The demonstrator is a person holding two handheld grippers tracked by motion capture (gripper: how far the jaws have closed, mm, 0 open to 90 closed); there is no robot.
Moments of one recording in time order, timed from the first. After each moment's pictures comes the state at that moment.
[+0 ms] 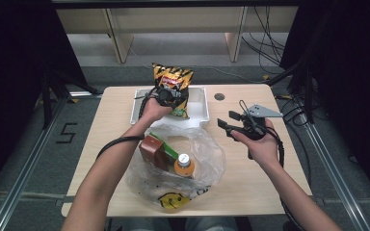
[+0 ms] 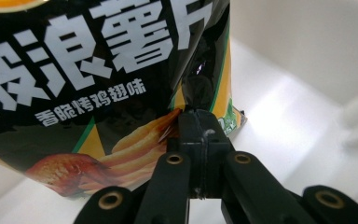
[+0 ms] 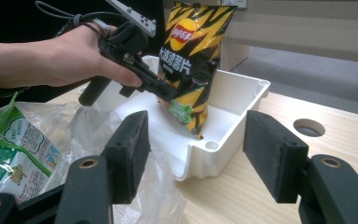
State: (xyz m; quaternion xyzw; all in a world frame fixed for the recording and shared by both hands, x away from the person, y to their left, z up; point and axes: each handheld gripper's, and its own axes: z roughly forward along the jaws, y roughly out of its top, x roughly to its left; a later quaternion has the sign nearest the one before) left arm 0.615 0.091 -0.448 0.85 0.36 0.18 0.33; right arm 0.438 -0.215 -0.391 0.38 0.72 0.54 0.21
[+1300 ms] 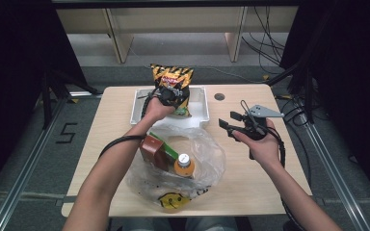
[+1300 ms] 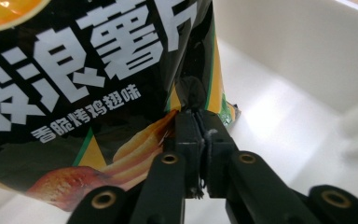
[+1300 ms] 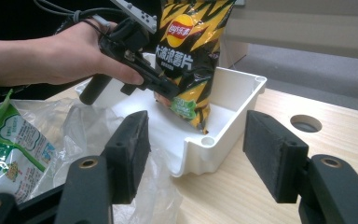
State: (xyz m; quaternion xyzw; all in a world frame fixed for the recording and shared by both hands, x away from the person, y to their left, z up) left arm 0.615 0.084 -0.447 0.85 0.36 0.18 0.34; right arm 0.439 -0.218 -0.393 0.38 0.72 0.54 0.21
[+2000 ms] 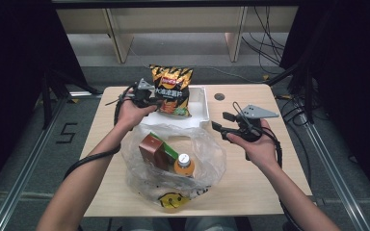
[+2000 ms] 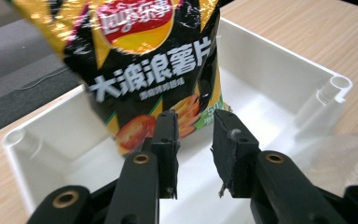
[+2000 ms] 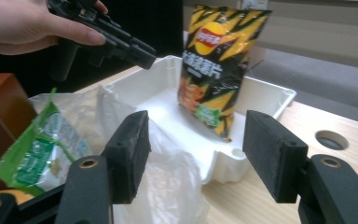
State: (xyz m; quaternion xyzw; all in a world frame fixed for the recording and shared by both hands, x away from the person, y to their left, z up) left arm 0.542 0.155 -0.389 0.80 0.38 0.22 0.41; right arm 0.425 -0.197 -0.378 0.35 0.74 0.54 0.20
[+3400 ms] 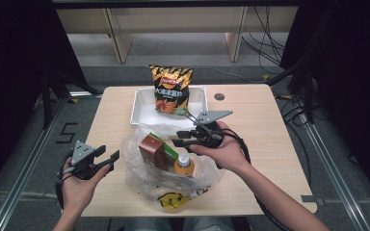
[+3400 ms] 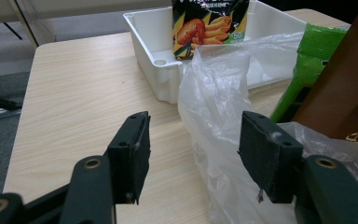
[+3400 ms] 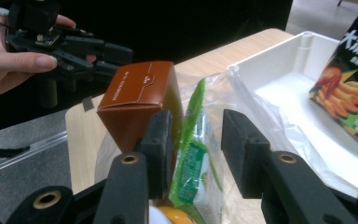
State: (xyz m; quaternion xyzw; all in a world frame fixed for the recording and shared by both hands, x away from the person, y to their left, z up) left arm 0.337 0.252 -0.429 0.69 0.50 0.28 0.45; right arm 0.407 -0.101 -0.366 0.23 0.83 0.51 0.05
